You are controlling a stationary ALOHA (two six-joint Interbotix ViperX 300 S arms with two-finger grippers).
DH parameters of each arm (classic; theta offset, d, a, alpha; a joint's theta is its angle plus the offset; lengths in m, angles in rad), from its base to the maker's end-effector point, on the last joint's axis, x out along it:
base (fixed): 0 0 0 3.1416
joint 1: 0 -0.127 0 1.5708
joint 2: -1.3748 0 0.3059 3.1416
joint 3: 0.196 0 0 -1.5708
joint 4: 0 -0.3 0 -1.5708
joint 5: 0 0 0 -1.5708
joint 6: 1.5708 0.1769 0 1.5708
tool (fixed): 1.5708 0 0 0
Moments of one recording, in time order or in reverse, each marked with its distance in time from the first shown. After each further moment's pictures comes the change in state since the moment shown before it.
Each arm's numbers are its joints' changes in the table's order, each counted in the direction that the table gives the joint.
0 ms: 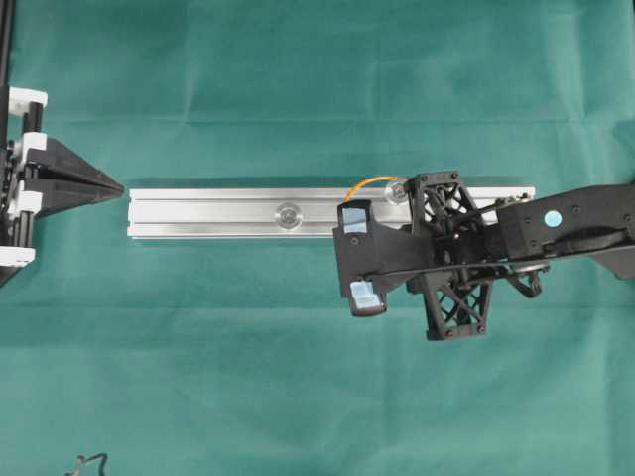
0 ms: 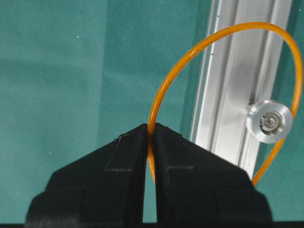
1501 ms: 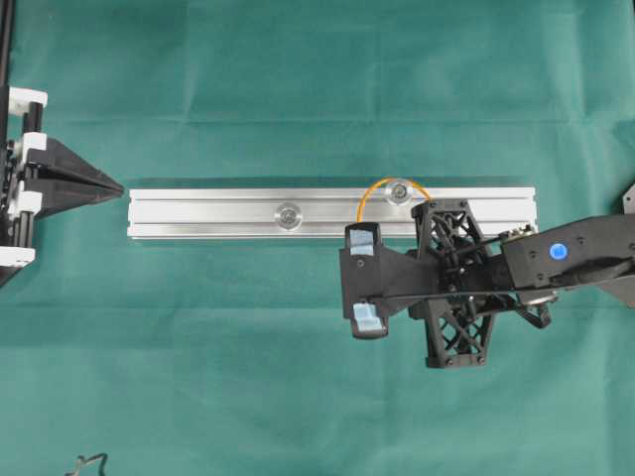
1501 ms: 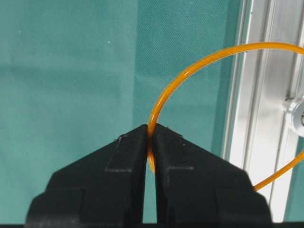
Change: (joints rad) left arm 0.000 0.000 0.000 0.000 0.000 0.000; right arm -0.066 0.008 0.000 -0.002 -0.003 0.153
